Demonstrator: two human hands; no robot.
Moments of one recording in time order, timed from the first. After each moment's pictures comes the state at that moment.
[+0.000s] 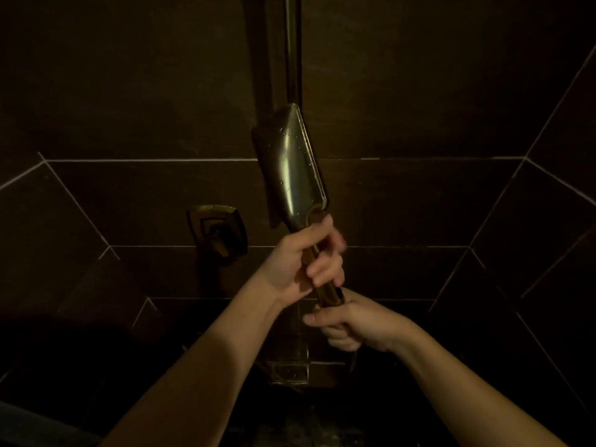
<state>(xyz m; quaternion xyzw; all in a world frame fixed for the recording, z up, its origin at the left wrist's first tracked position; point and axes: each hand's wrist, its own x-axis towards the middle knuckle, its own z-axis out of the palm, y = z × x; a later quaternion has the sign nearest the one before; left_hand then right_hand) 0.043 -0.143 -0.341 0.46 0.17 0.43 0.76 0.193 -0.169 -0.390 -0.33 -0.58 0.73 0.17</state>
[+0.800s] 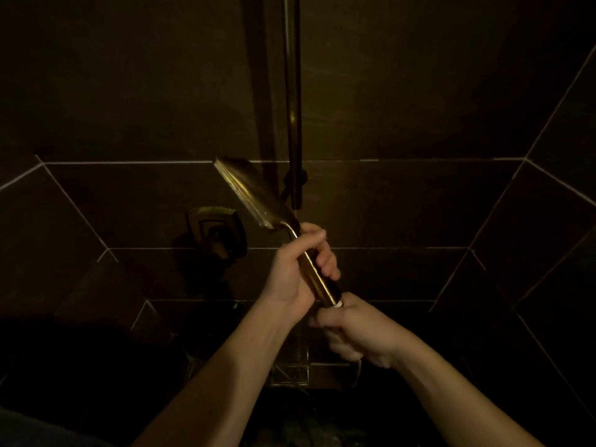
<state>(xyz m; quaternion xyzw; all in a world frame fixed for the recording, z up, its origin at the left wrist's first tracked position) 0.056 -0.150 -0.357 0.30 0.26 0.57 0.72 0.191 -0.179 -0.389 -0.42 -0.50 0.73 0.21</state>
